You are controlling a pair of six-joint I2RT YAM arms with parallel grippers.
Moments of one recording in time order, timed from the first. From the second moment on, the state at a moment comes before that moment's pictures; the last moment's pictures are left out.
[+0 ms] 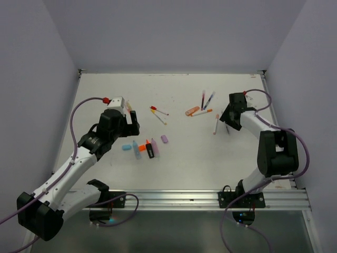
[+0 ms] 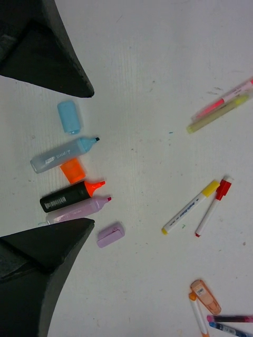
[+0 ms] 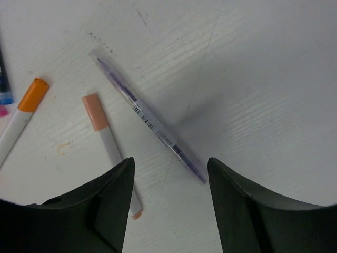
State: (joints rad) left arm -0.45 0.96 0.79 -0.44 -0.21 -0.41; right arm 0.10 1.59 0.98 -0.39 0.27 0.62
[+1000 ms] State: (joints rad) left arm -0.45 1.00 0.75 -0.40 -0.11 -0.41; right arm 0.07 1.77 1.08 -0.41 0.25 0.52
